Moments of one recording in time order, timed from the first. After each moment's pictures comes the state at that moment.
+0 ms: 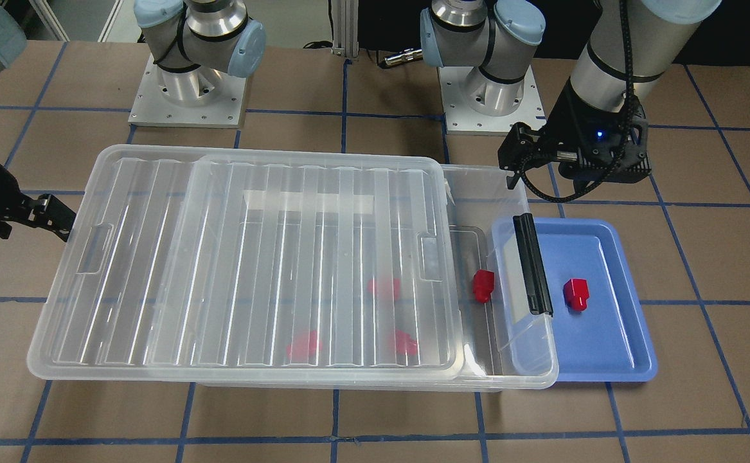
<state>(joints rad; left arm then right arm) -1.51 -1.60 -1.57 -1.55 1.58 0.12 1.20 -1.45 1.78 -1.89 -1.61 -0.33</state>
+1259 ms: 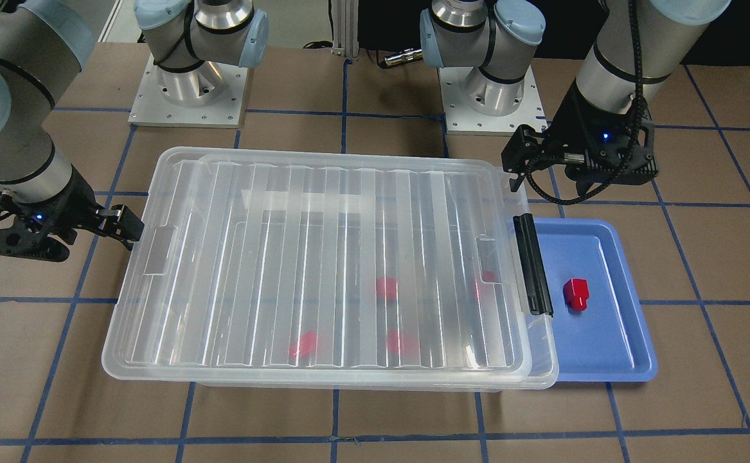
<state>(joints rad) -1.50 -1.60 -1.57 -1.54 1.57 0.12 1.37 -1.44 1.78 -1.90 -1.61 -0.10</state>
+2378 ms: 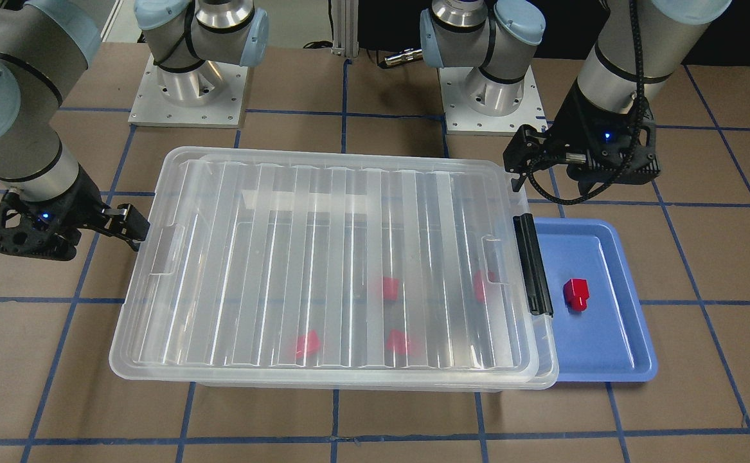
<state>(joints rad) -1.50 -1.60 -1.57 -1.54 1.58 0.12 1.39 -1.44 1.77 -1.90 -1.61 -0.10</state>
